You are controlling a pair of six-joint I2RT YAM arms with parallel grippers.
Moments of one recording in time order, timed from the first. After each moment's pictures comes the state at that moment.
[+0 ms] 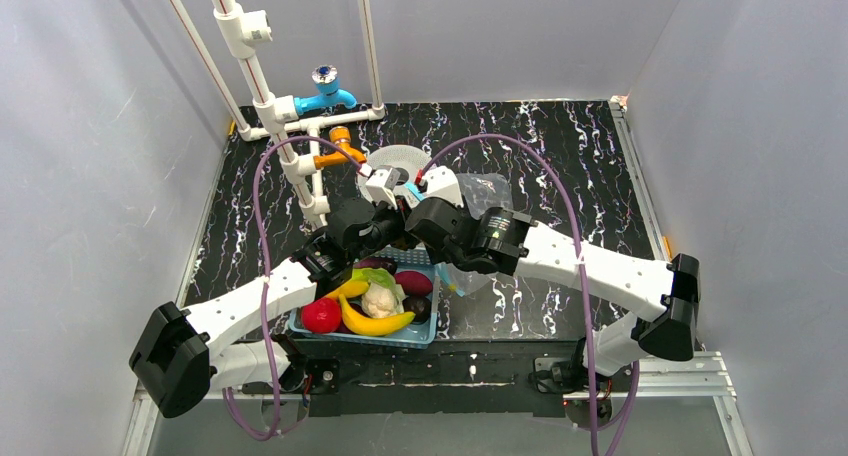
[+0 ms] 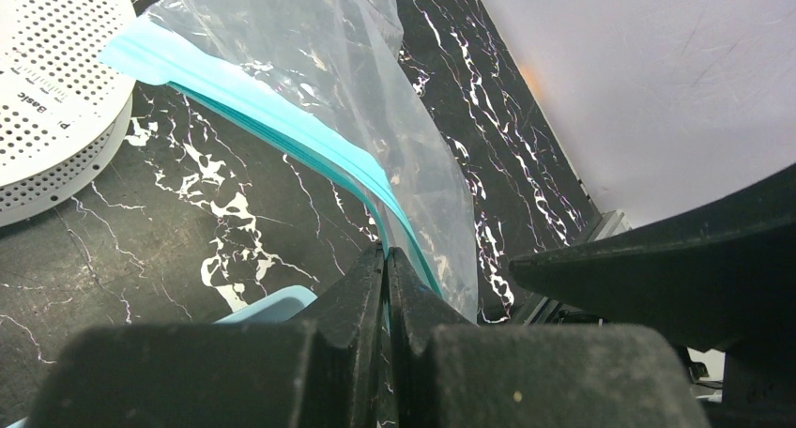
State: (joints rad) left arm -0.77 1.14 0.70 0.17 0.06 -0.60; right arm 1.20 1.47 1.46 -0.96 0.58 0.58
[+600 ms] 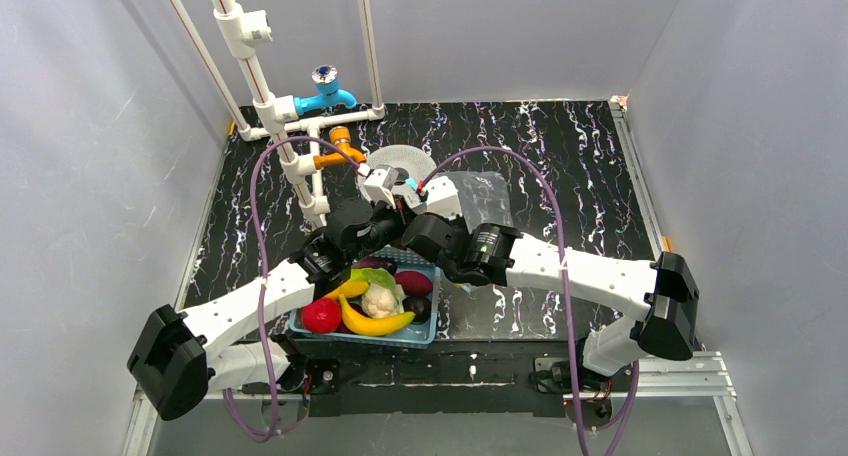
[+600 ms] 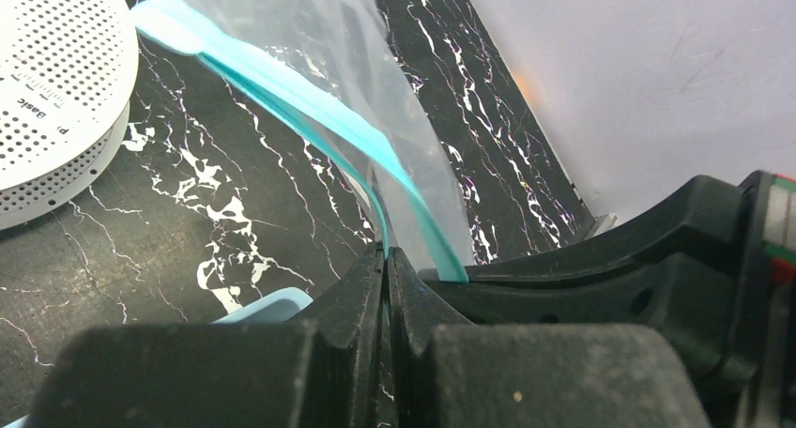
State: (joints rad) left arm -0.77 1.12 0.70 0.17 0.06 -0.61; right arm 1.22 1.48 1.29 -0.77 0.72 0.60
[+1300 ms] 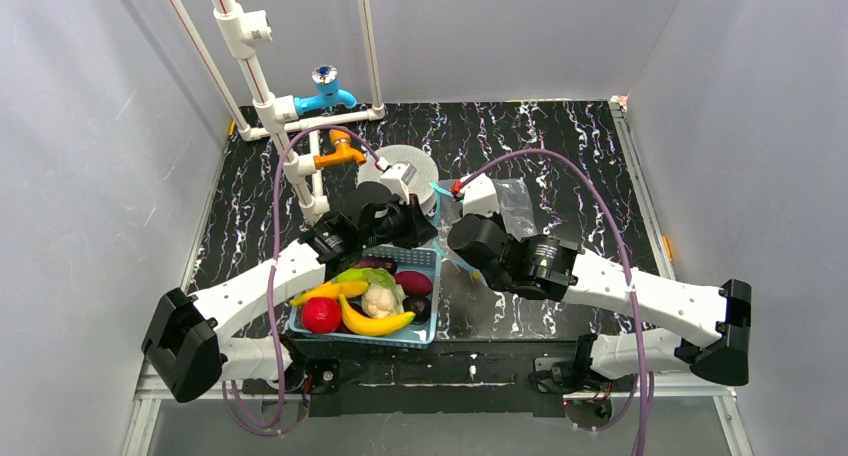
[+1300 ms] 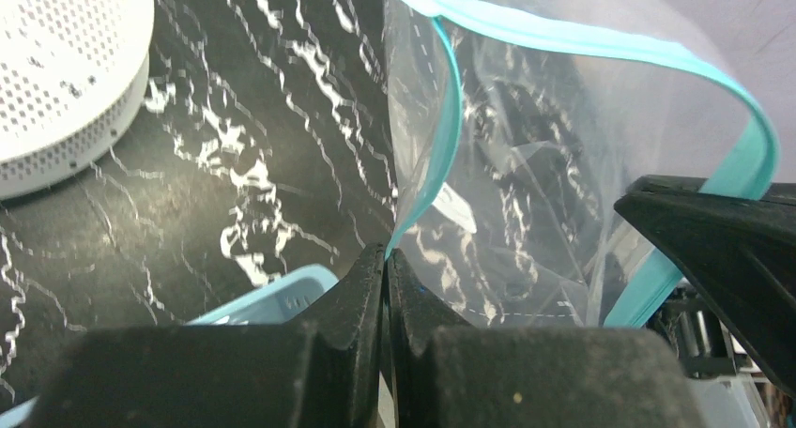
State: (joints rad) left arm -0.78 1.22 0.84 -0.08 0.10 -0.58; right arm 1.22 1.21 1.16 -0.69 0.84 0.41
